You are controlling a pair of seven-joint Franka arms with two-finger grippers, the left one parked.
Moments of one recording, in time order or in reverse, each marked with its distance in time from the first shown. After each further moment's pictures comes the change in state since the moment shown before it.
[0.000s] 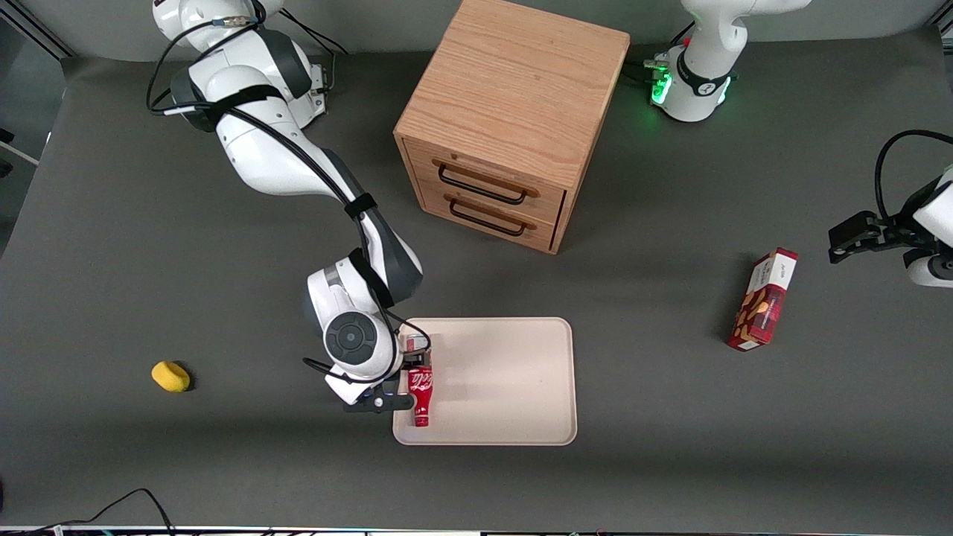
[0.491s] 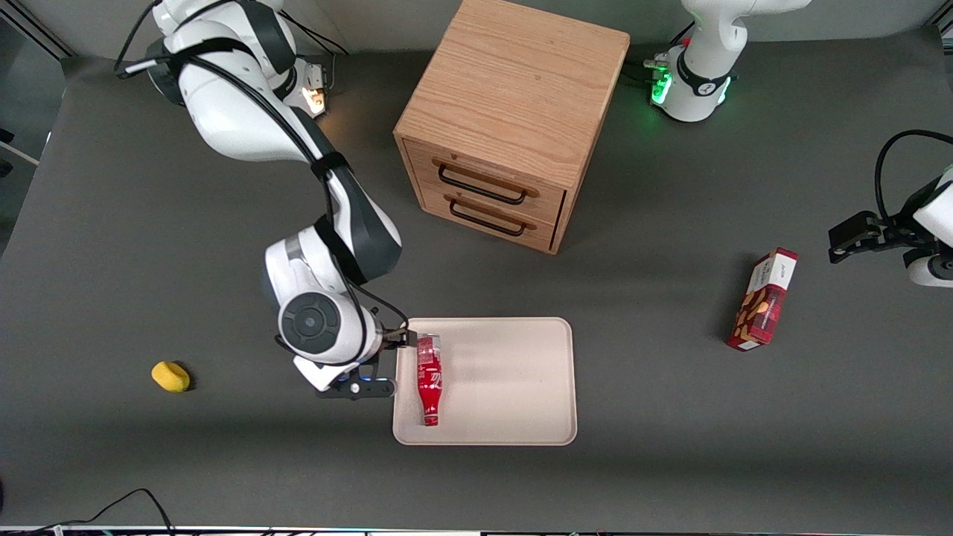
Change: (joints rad) arm -0.015 -0.158 0.000 0.006 0.060 -0.217 0.002
